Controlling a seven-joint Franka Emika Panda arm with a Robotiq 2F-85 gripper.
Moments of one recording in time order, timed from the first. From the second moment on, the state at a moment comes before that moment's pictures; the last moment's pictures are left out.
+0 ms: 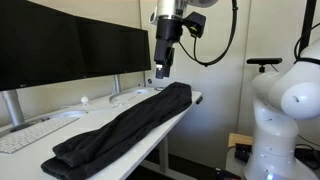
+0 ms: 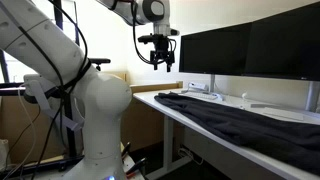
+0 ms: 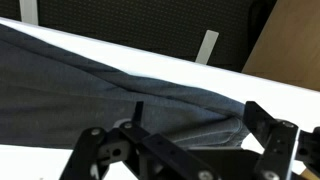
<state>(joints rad) 0.20 -0.78 0.14 -2.49 0.17 1.88 0.04</state>
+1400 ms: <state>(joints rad) 0.20 -0.75 0.18 -2.47 0.17 1.92 0.06</state>
